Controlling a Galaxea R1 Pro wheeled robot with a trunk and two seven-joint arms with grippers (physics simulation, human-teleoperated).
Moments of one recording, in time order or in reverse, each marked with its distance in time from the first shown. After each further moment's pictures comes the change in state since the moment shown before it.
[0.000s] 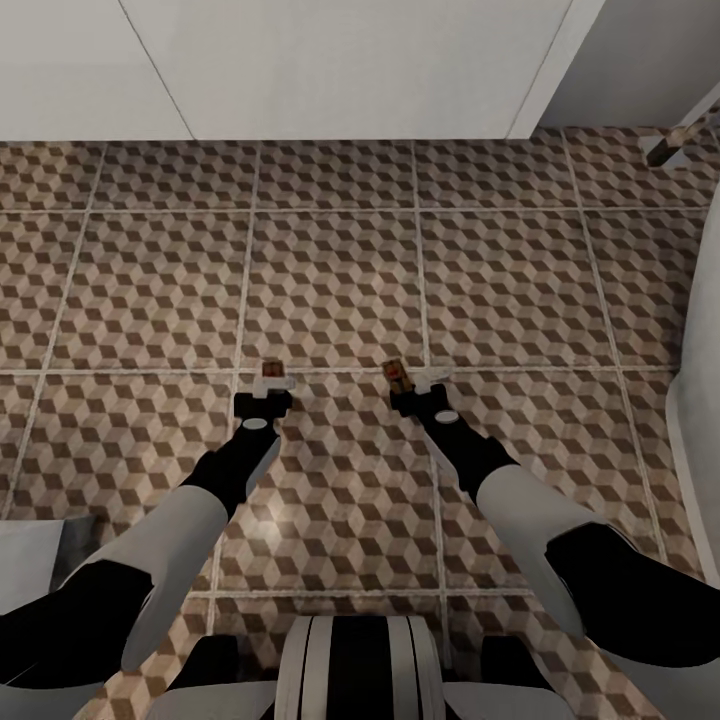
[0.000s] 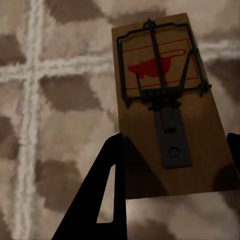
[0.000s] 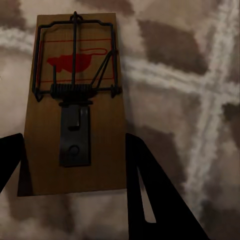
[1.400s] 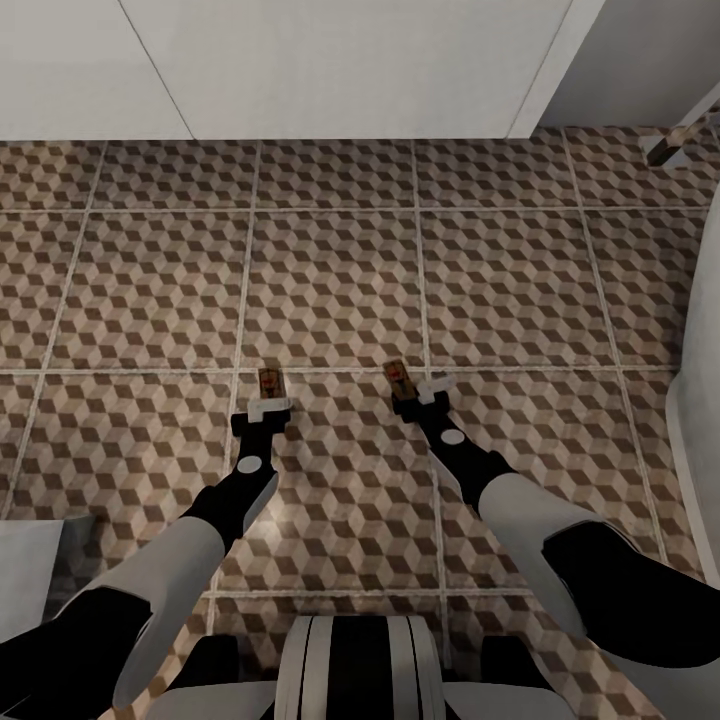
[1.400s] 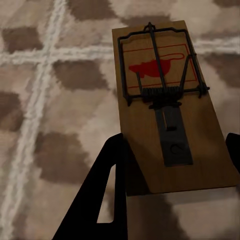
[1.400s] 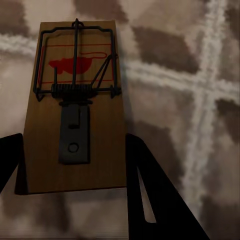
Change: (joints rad) left arm 0.086 0.007 -0.006 0.079 0.014 -0.385 -0.002; right arm 0.002 -0.002 0.004 0.139 -0.005 -0.277 0.007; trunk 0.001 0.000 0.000
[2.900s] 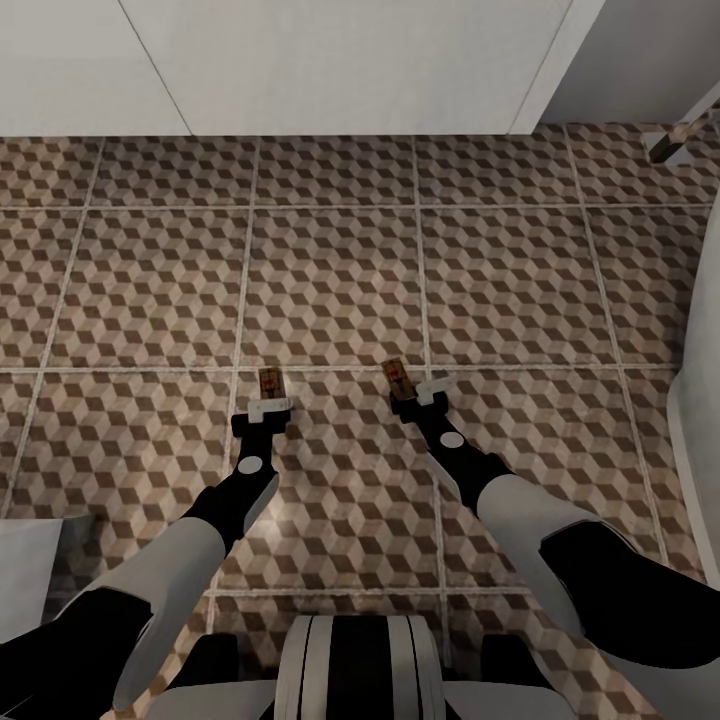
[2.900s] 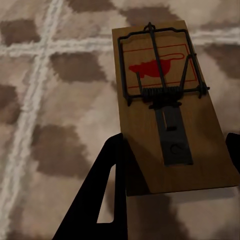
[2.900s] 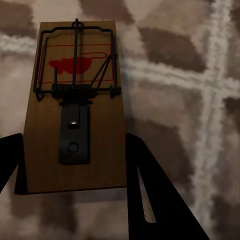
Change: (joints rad) left arm 0.002 -0.003 0.000 -0.001 -0.001 0.000 0.004; right arm 0.000 0.007 0.000 0.022 -0.004 -0.053 0.001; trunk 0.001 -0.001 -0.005
